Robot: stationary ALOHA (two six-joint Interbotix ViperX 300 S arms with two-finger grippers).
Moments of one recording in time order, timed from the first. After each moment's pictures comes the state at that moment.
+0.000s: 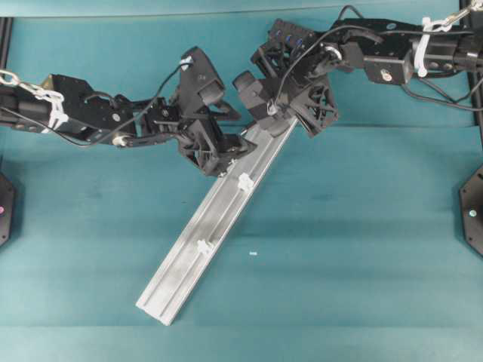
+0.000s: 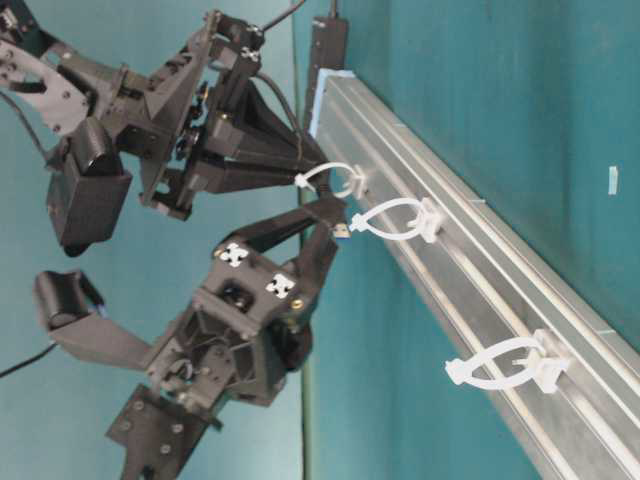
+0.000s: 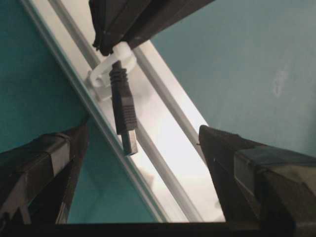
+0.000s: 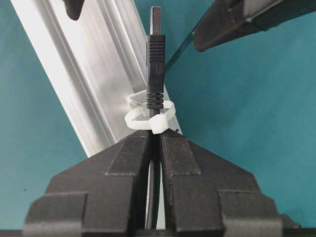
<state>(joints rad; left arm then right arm) 0.25 0.20 0.60 0.02 -0.27 -0.30 -0.44 0.21 0.32 0.22 0.71 -1.27</state>
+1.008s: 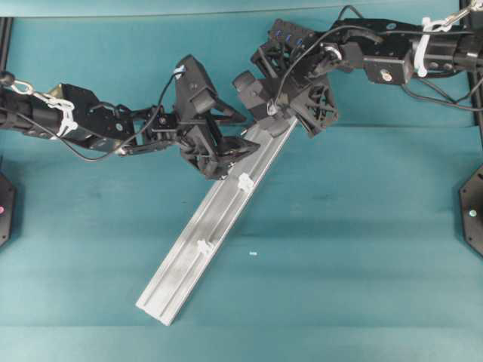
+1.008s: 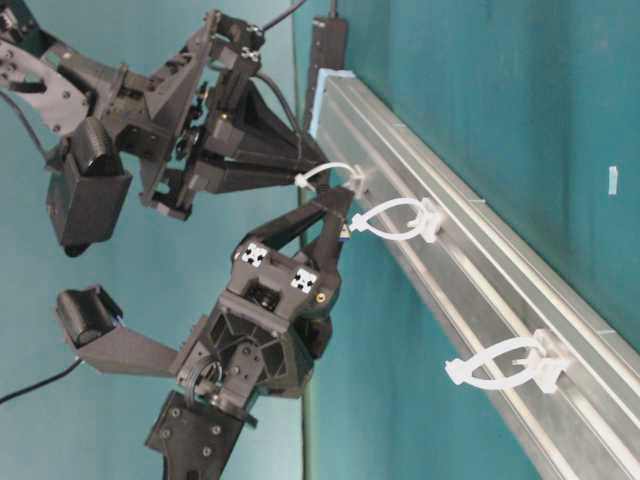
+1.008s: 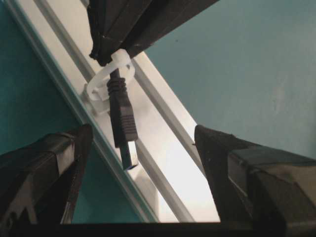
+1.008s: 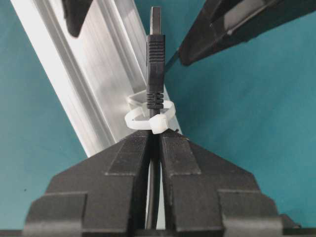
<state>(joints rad) 0.25 0.27 0.63 0.02 -0.48 -0.30 -0.44 0.21 0.32 0.22 0.71 -1.27</state>
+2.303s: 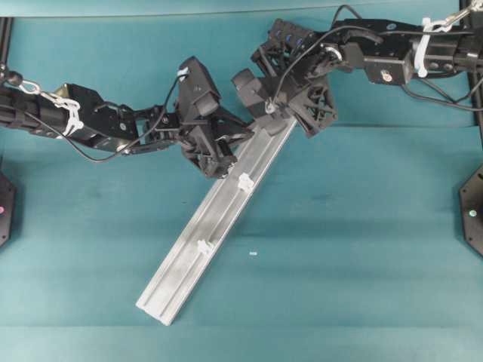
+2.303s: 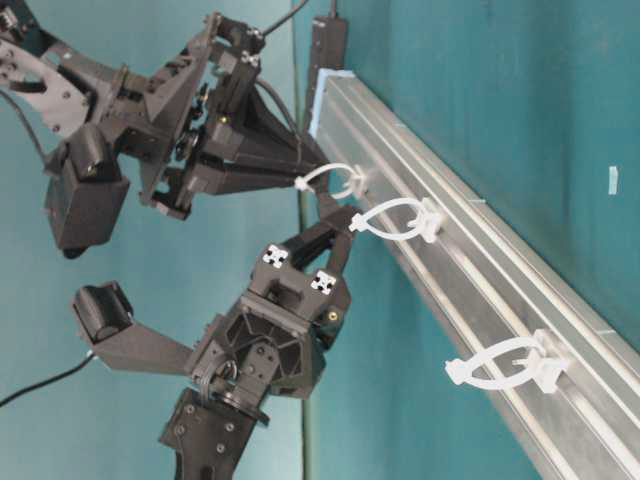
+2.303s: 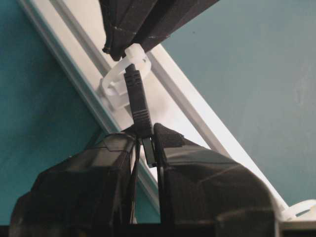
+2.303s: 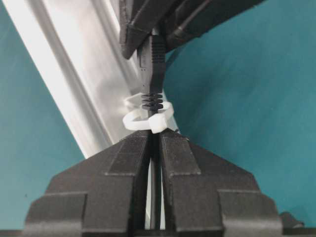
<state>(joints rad) 0.26 0.29 0.64 0.02 -0.49 -0.25 -0.44 0.21 0.32 0.22 0.69 -1.21</state>
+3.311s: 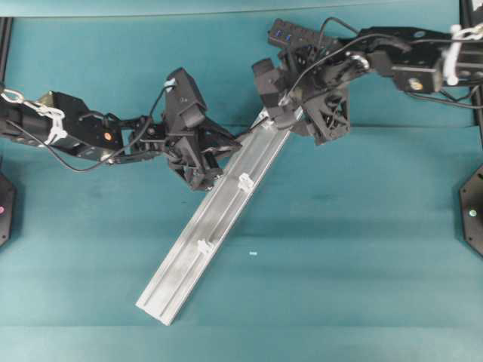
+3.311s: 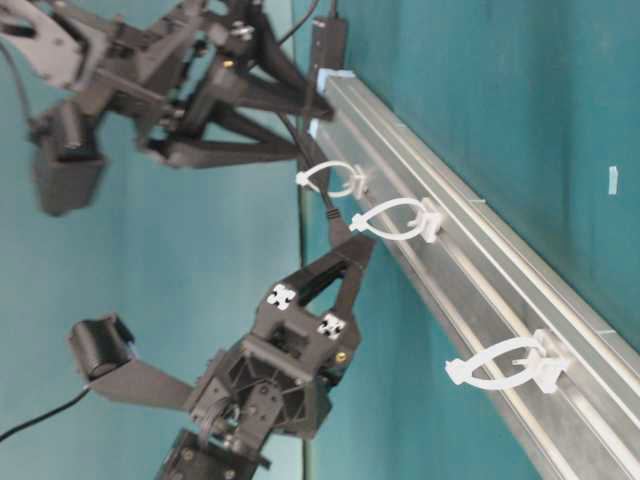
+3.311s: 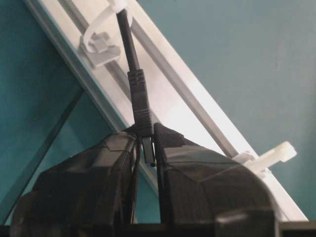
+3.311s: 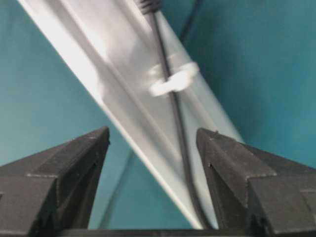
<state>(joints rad) 0.23 0.21 0.72 0.02 -0.48 -0.27 -0.43 0.07 0.45 0.21 0.61 -1.01</state>
